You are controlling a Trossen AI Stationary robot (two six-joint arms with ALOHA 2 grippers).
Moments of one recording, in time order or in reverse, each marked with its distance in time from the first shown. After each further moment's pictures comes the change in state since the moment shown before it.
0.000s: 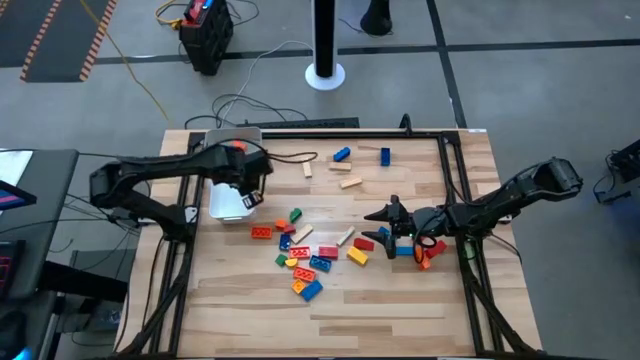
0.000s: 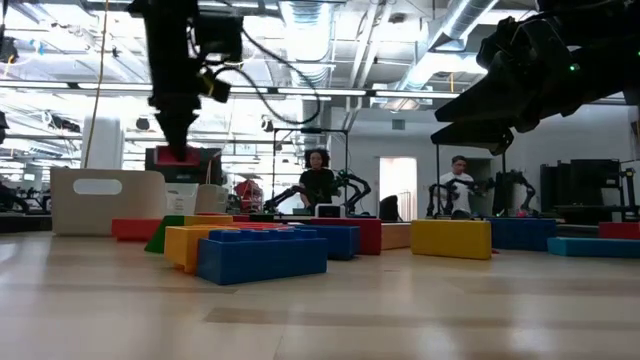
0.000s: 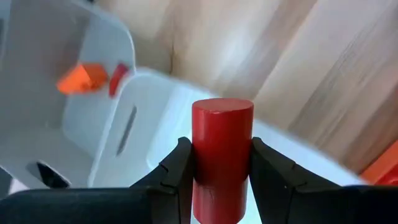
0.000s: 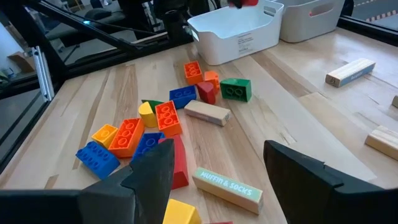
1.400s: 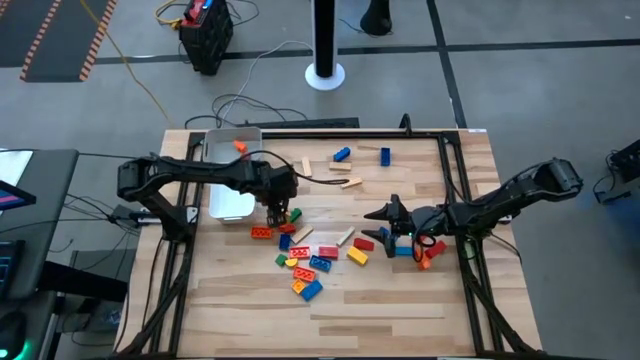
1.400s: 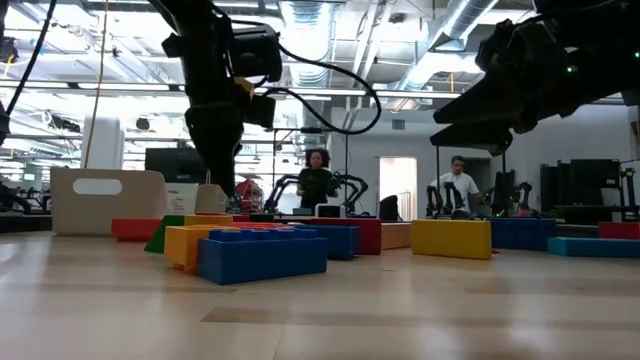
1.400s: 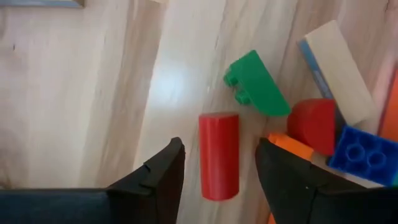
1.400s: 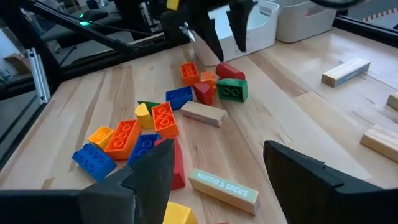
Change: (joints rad) left arm -0.108 0.234 0.020 0.364 0.309 0.144; right arm -0.013 0.000 0.000 0.000 0.000 0.003
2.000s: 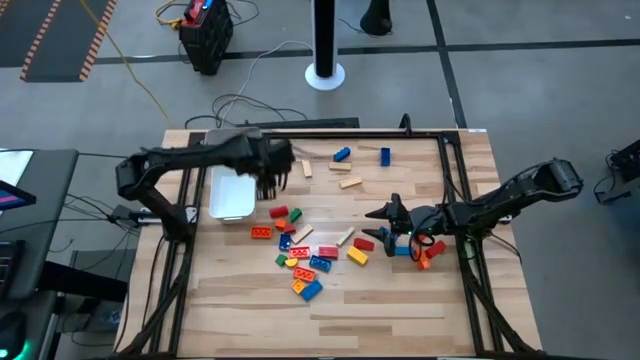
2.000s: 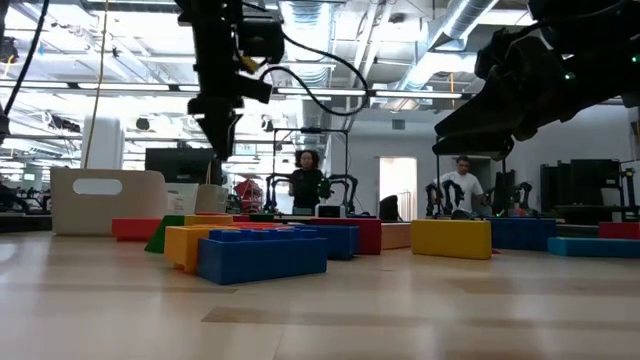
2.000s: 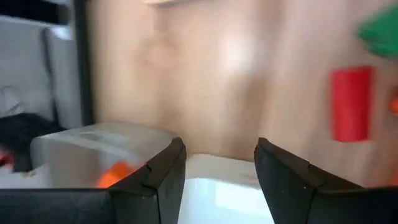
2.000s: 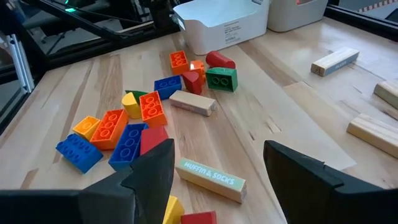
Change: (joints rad) left arm 0.101 -0.004 0.207 -0.303 -0.291 0.266; right arm -0.013 0.000 0.000 -0.051 0.000 -0.001
